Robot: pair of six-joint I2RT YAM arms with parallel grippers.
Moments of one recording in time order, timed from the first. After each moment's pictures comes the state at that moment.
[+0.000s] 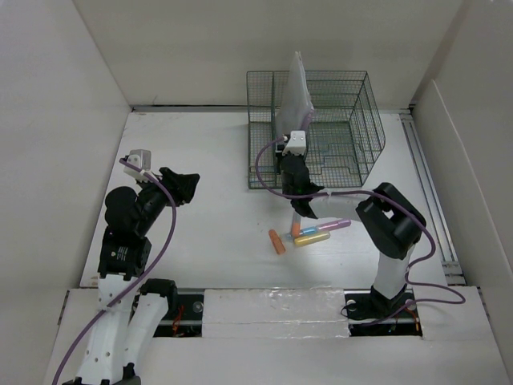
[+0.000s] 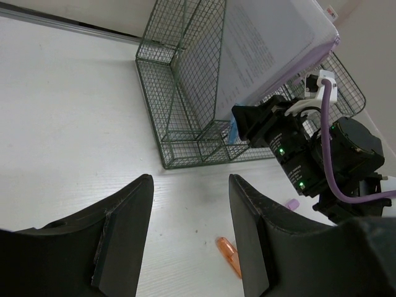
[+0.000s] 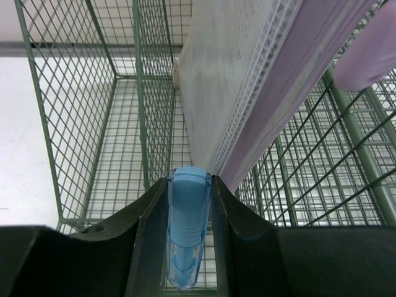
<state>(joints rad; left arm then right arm) -0.10 0.58 0.75 -0.27 0.31 -0.47 0.74 1.85 1.03 0.73 0.74 0.10</state>
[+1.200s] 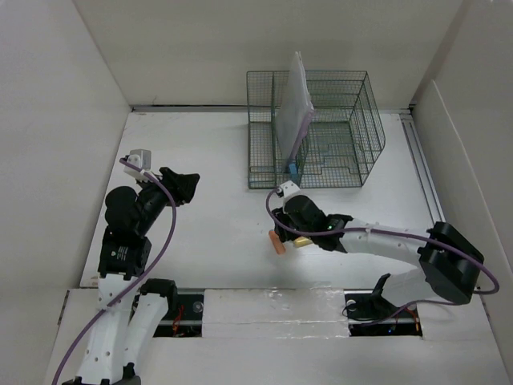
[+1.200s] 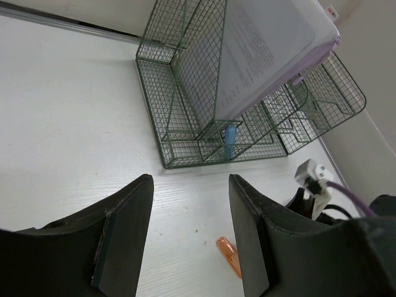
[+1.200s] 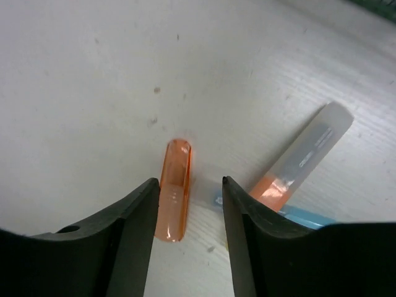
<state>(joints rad) -0.10 0.58 0.75 -0.27 0.31 -0.47 0.94 1.37 0.74 -0.05 0.23 0.37</state>
